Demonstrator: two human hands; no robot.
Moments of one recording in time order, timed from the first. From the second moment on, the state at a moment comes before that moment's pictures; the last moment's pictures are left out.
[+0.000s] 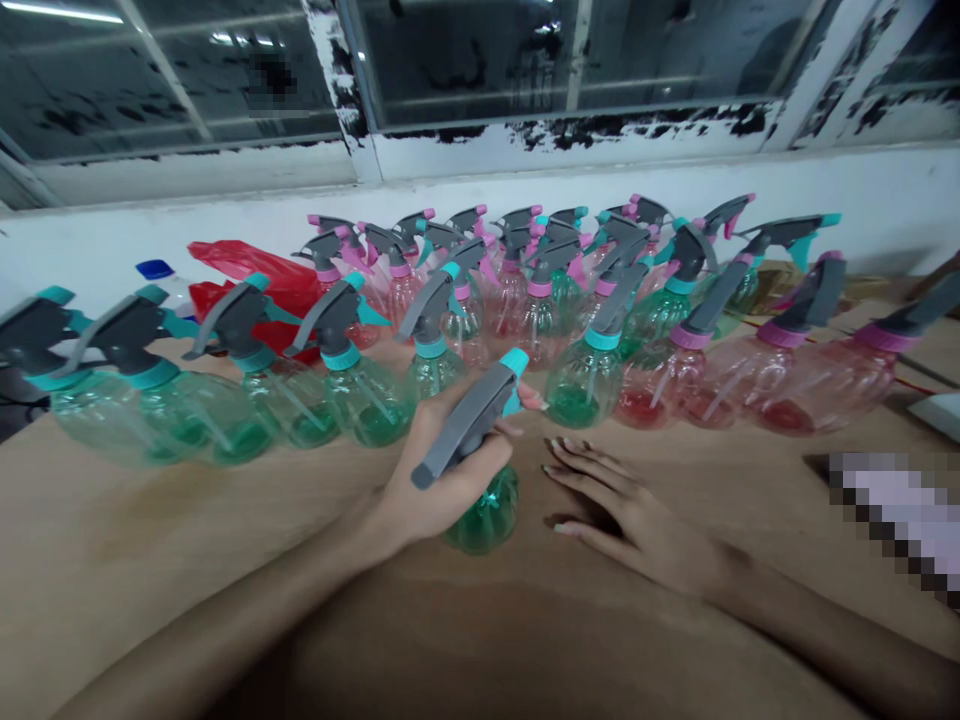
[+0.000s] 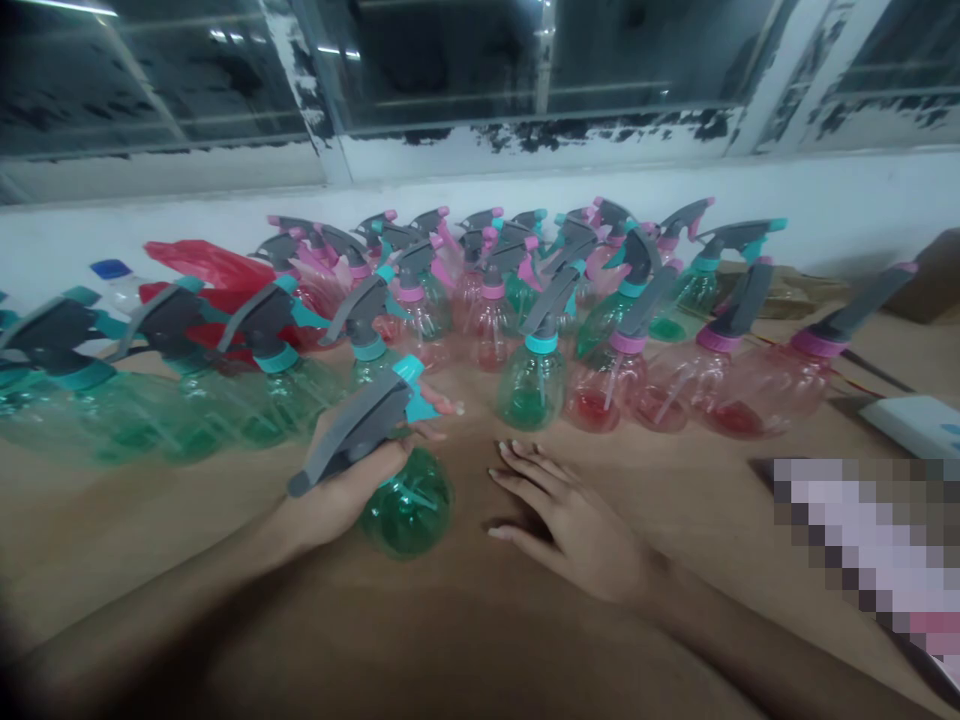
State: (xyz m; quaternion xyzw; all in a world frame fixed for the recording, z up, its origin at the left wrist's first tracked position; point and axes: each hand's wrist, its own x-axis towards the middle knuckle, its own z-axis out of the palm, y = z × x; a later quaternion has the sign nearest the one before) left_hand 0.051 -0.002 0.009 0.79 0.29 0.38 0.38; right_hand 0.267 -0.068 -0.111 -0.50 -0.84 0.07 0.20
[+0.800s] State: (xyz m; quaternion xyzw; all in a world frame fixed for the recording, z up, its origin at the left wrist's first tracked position) left_hand 0.049 -0.003 0.002 0.78 0.36 0.38 0.34; right_hand 0.267 -0.068 -0.112 -0.50 -0.84 0.06 0.20
